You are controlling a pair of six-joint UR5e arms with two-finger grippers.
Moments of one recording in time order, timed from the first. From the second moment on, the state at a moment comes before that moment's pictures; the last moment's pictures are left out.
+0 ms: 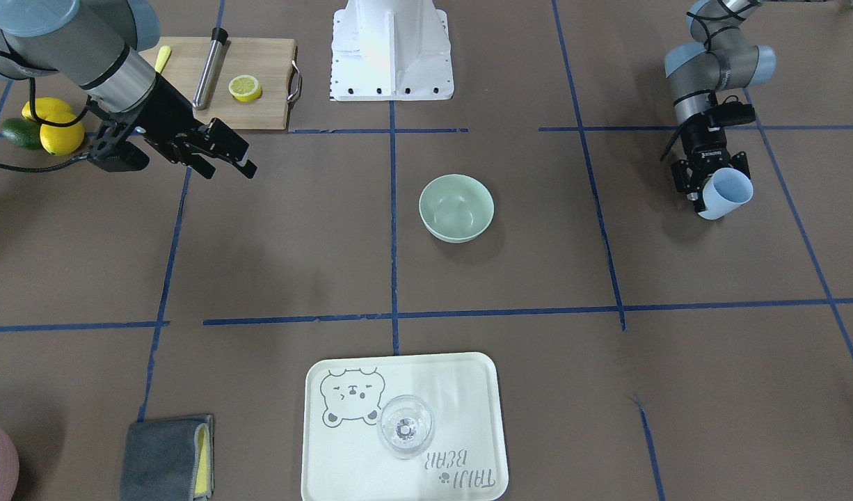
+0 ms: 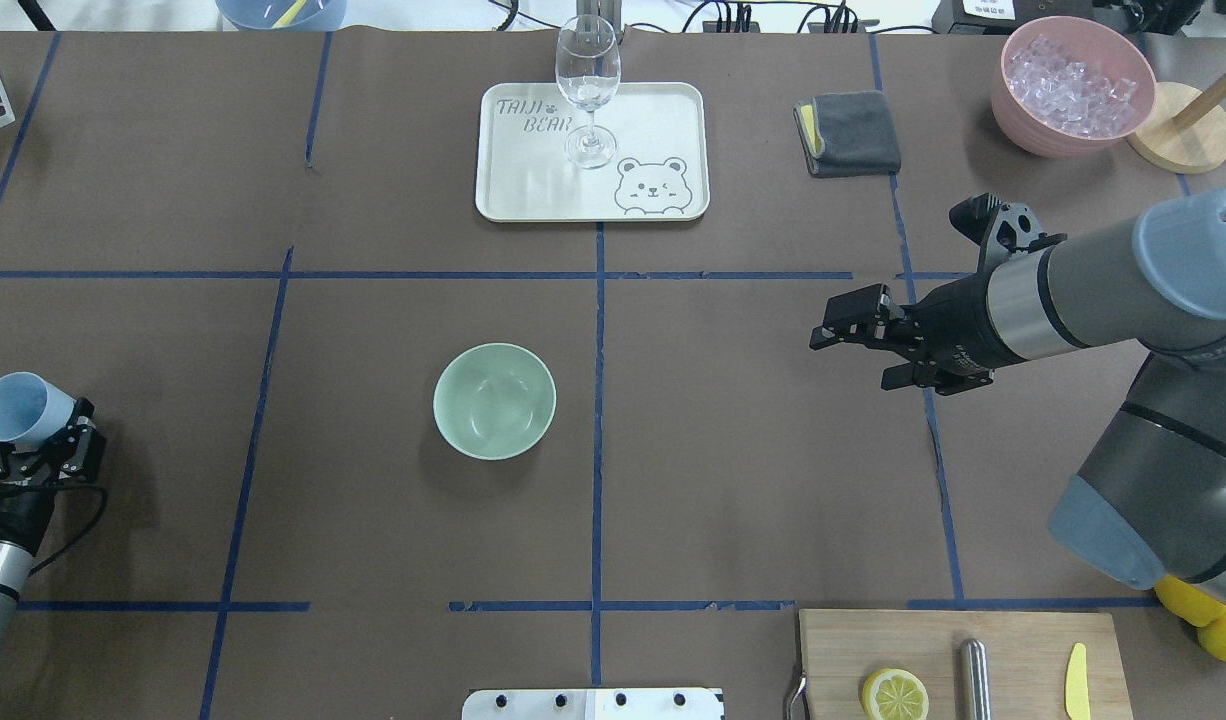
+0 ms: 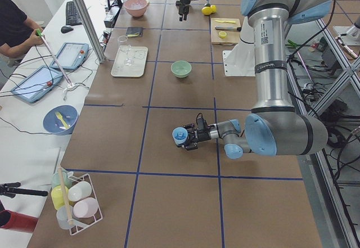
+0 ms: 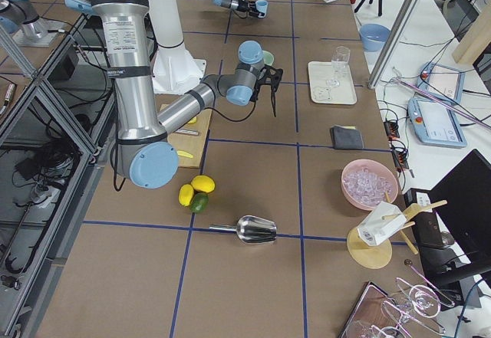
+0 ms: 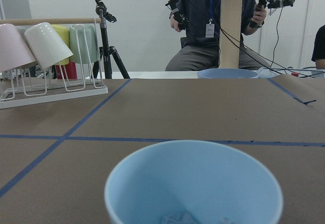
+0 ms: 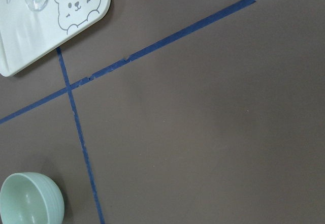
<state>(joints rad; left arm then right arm) -0.13 -1.31 -1.44 -2.64 -0.38 -1.64 0.73 -1.43 1.97 -0.97 2.12 1.59</state>
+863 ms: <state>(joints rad) -0.21 -1.49 -1.61 -2.87 -0.49 -1.04 0.77 -1.43 1.97 -0.97 2.14 1.59</state>
